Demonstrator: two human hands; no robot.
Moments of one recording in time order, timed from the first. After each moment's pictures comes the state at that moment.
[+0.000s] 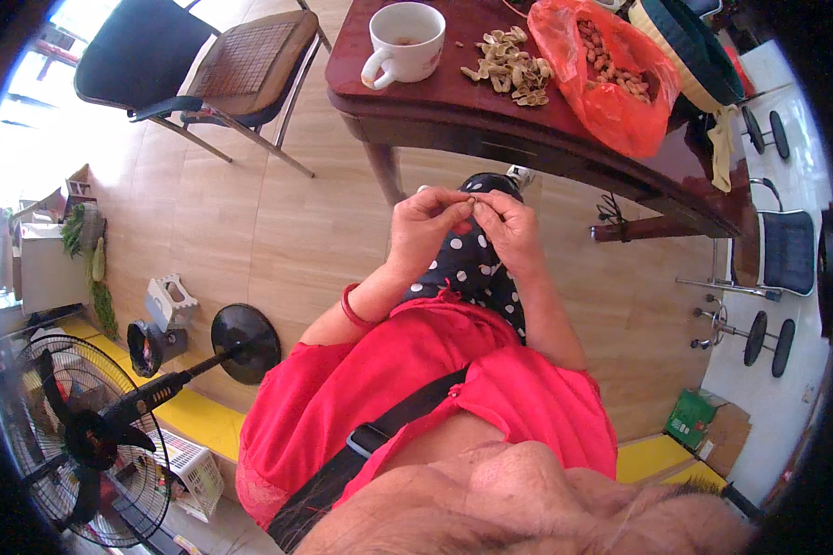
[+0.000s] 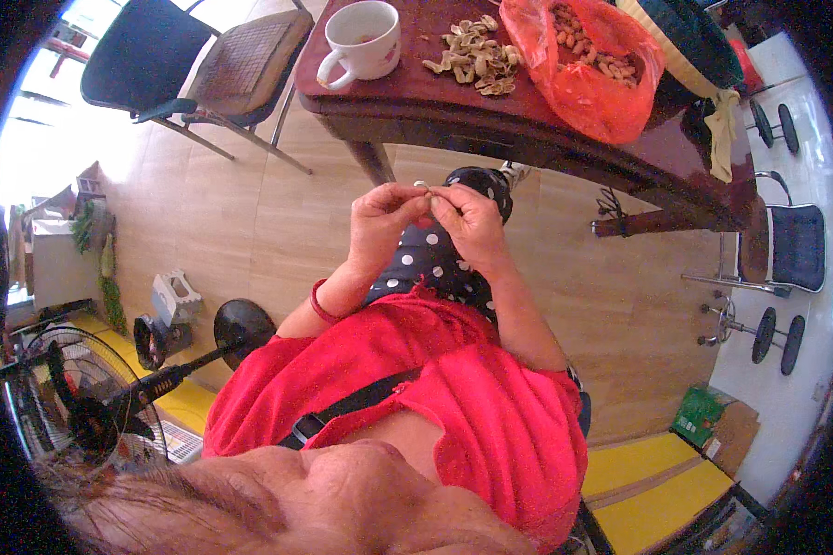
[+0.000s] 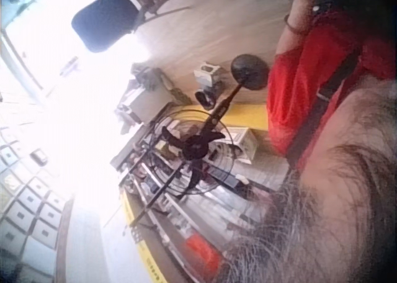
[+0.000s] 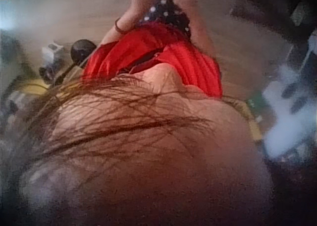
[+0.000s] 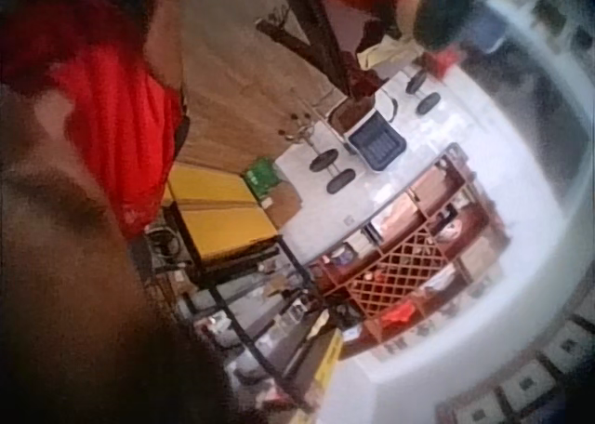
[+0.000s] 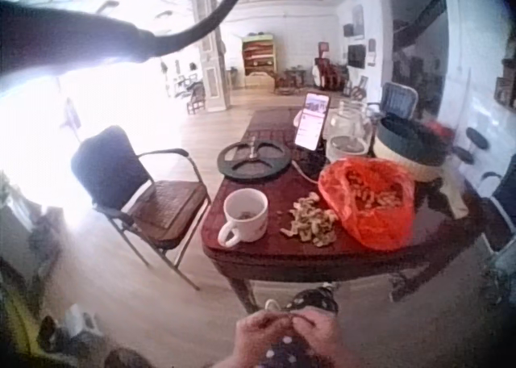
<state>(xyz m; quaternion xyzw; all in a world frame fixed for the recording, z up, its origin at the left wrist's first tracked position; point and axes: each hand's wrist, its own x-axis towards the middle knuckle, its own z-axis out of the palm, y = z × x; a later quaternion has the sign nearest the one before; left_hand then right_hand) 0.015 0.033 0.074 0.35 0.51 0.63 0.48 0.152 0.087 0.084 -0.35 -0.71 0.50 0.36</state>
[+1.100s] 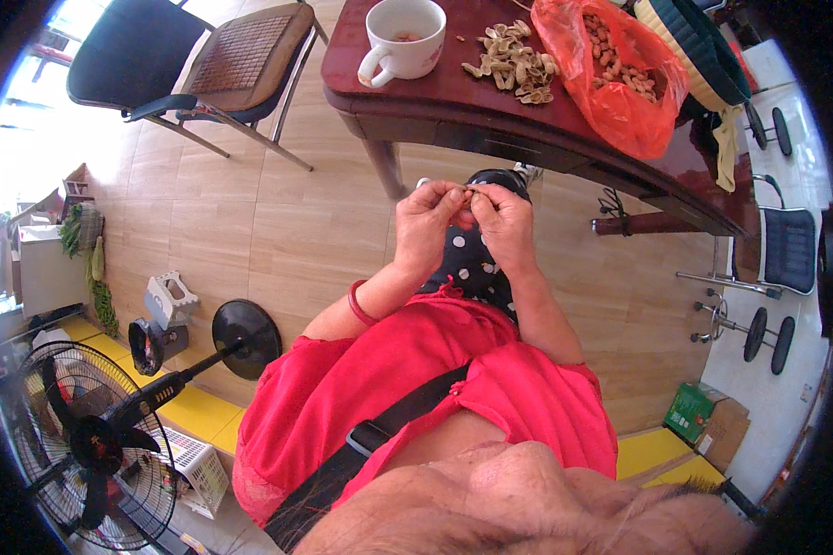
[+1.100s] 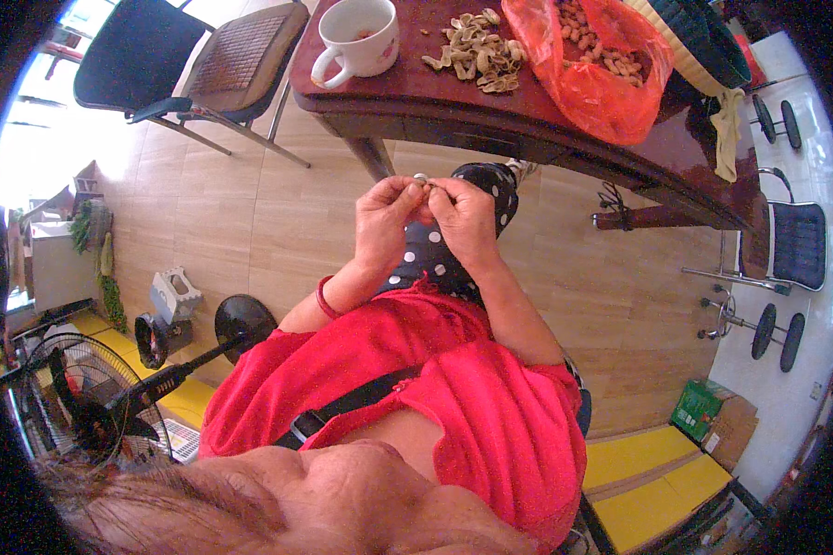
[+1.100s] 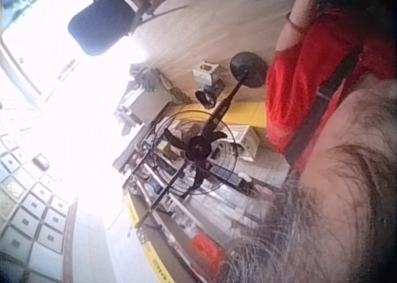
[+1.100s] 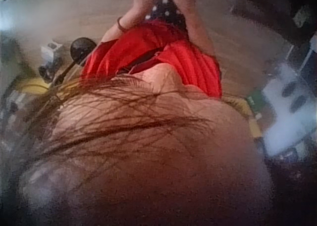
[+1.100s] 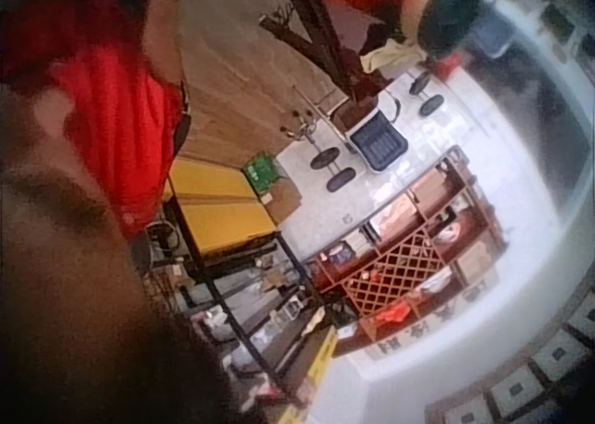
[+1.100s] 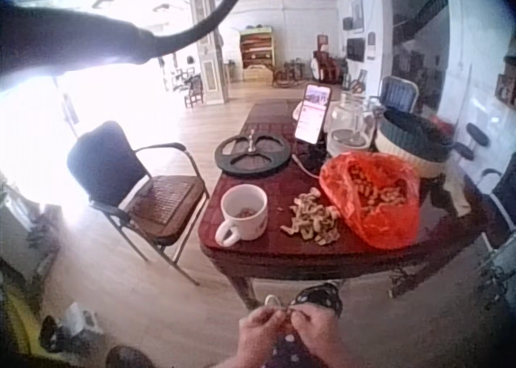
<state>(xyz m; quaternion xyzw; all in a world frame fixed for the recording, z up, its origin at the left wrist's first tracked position) 0.022 0.042 0.063 0.20 0.44 0.69 0.54 0.134 0.087 0.078 -0.42 -0.63 0.52 0.39</state>
